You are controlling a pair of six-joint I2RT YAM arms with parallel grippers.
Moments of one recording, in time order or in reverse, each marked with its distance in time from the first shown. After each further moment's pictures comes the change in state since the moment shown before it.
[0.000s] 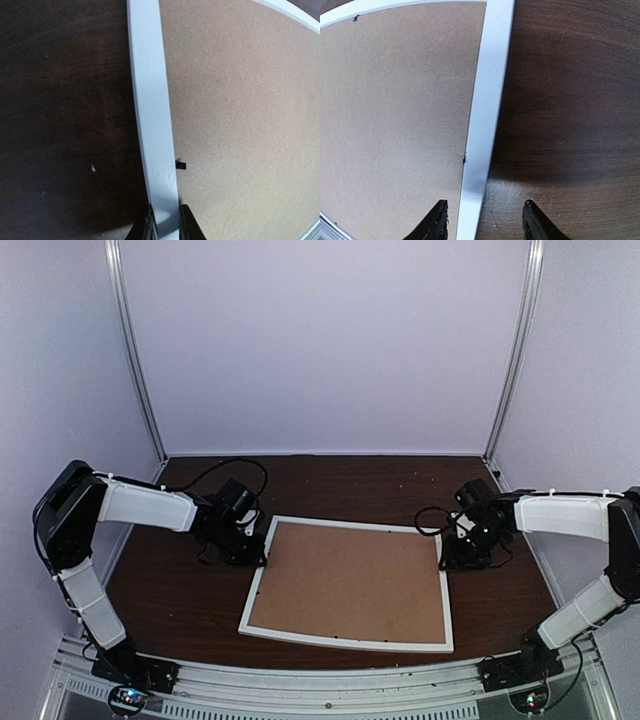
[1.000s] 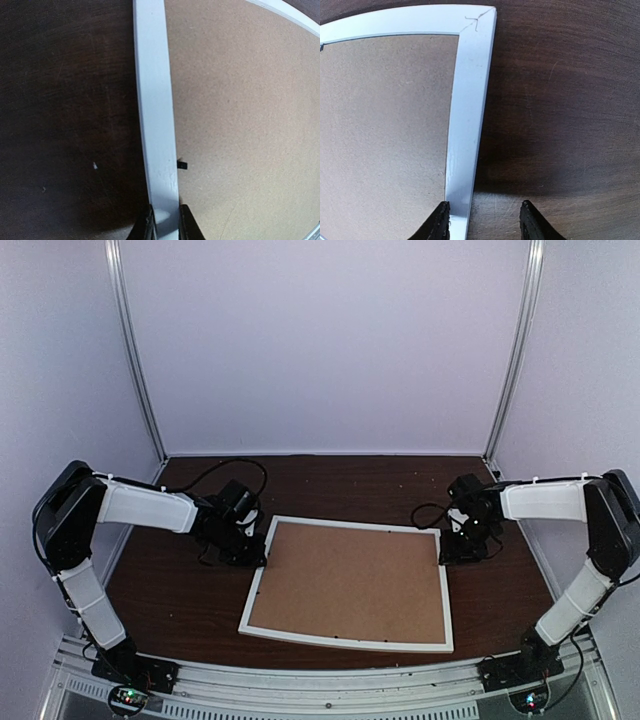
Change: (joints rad) left arm -0.016 -0.007 -0.007 0.008 -0.035 -0.038; right arm -0.031 0.152 0.101 -0.003 0.063 -0.035
